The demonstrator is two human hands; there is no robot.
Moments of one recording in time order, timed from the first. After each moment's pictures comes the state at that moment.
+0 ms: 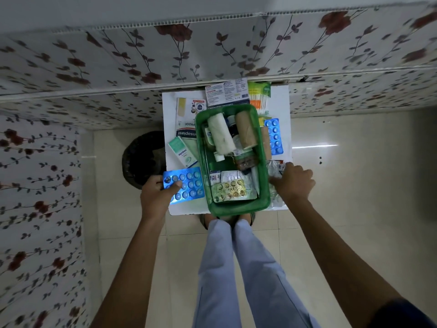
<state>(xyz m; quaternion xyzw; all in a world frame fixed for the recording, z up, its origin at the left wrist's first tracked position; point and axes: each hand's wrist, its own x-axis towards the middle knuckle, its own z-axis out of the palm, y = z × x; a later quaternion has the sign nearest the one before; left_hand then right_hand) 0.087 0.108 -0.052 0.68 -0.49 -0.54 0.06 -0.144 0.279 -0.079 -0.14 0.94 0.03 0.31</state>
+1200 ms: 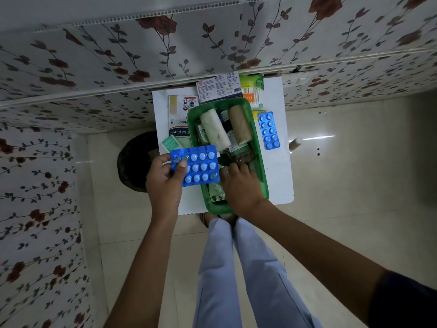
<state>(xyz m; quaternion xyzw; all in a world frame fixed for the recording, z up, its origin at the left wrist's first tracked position) 0.041 0.117 -0.026 0.61 -0.55 -0.55 0.16 -0.068 0.224 -0.039 -0.50 0.80 0.08 0.32</state>
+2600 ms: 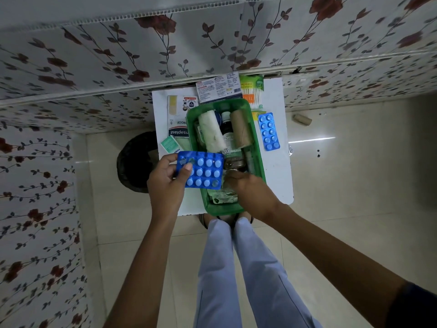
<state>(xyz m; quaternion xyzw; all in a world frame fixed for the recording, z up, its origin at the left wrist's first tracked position) 0.040 0.121 -0.020 0.57 -0.59 -0.56 0.13 -0.090 0.249 -0.049 -0.57 0.75 -0.13 0.32</state>
